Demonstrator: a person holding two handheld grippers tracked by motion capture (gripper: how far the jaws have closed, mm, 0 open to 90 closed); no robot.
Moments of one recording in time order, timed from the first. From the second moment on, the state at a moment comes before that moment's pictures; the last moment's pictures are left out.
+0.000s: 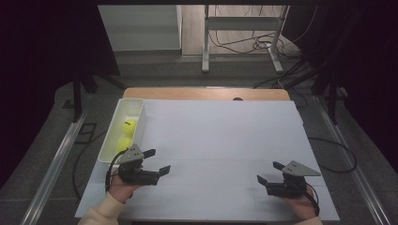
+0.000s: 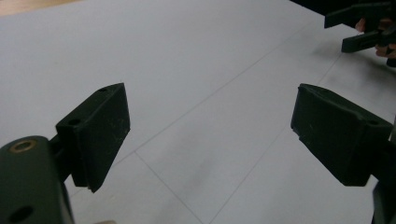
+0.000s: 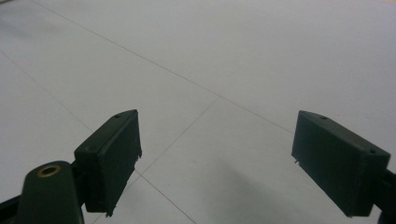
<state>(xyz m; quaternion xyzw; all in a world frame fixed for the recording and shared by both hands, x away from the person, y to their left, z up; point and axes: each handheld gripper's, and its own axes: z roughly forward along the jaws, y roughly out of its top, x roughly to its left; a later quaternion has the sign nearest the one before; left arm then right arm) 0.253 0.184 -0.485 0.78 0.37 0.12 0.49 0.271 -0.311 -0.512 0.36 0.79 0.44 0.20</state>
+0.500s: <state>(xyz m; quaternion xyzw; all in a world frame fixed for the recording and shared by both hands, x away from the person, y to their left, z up) 0.240 0.203 -0.506 0.78 0.39 0.12 0.48 0.269 -0.306 -0.510 0.36 0.79 0.46 0.18</state>
